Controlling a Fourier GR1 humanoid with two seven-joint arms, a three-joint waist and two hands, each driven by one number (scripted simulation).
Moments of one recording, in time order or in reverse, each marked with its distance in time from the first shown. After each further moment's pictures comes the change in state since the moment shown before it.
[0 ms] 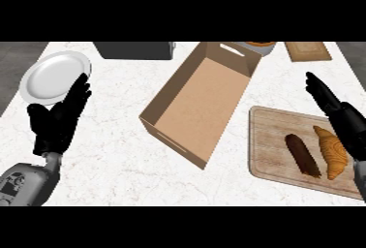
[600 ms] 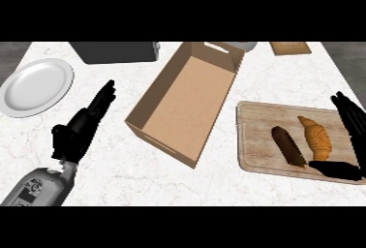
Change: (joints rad) left arm 0.006 -0.032 -0.098 -0.049 -0.046 -0.092 -0.079; right arm 0.185 -0.129 0.051 -0.004 0.588 -0.364 -0.054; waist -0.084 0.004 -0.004
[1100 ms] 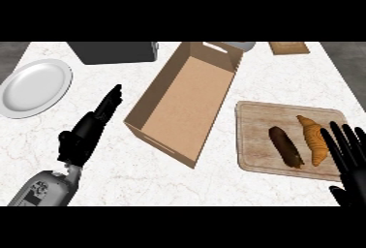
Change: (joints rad) left arm 0.010 -0.016 -0.023 0.001 -0.007 -0.029 -0.024; right arm 0.213 -0.057 0.125 -0.184 0.694 -0.124 0.267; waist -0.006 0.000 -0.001
